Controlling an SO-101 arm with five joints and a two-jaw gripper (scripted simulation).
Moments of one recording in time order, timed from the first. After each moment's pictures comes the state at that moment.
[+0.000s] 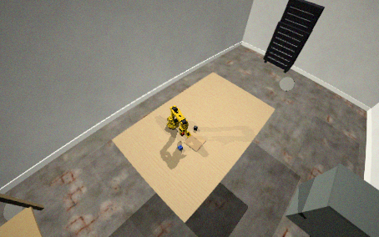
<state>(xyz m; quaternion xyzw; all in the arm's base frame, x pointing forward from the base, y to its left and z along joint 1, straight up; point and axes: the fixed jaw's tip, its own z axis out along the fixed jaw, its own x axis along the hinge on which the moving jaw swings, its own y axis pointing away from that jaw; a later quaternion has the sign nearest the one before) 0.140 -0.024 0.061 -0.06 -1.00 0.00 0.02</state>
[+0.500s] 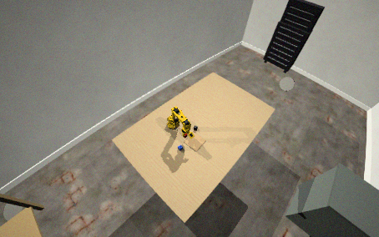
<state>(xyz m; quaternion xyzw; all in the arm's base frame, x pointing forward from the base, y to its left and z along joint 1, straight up) 0.172 -0.024 0.072 -0.04 -1.00 0.00 -0.01</state>
